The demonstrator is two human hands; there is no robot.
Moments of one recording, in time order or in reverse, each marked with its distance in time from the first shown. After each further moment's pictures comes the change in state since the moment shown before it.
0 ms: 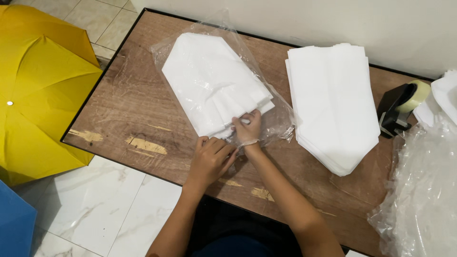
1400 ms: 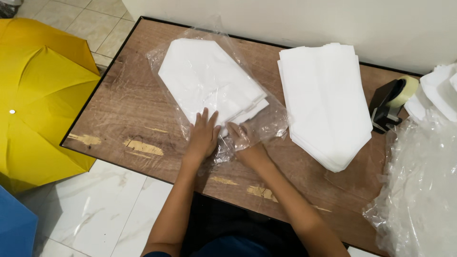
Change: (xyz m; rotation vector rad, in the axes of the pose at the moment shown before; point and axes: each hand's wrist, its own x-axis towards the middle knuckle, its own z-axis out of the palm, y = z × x) left_hand 0.027 -0.035 0.026 -0.085 -0.610 -0.631; right_hand -0.076 -0.096 -0.045 -1.371 -0.559 -0.745
